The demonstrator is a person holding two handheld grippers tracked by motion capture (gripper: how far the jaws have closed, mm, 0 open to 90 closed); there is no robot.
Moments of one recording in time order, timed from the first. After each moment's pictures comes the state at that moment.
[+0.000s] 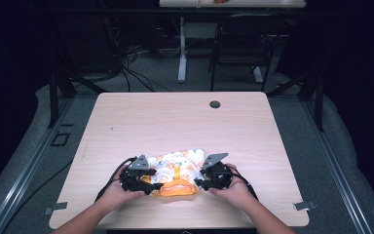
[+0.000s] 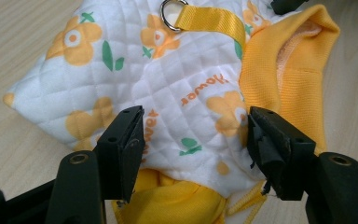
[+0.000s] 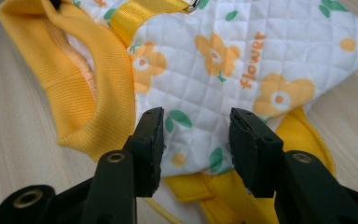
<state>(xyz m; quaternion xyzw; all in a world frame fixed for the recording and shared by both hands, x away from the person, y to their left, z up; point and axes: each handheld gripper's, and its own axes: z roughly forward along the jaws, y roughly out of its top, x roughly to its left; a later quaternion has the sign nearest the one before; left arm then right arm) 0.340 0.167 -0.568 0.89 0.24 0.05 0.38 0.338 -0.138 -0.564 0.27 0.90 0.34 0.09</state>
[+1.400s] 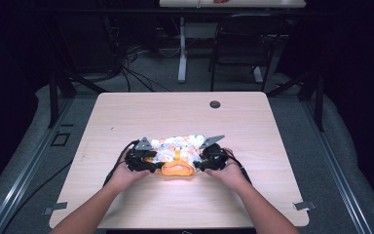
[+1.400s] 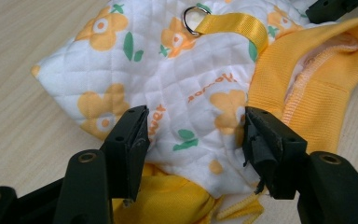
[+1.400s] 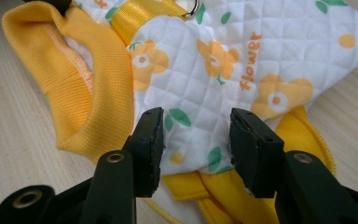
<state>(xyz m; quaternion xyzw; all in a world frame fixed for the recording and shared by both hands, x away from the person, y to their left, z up) 0.401 0.160 -0.569 0.88 0.29 0.11 0.37 0.398 -0.132 -0.565 0.32 0.88 0.34 0.10</state>
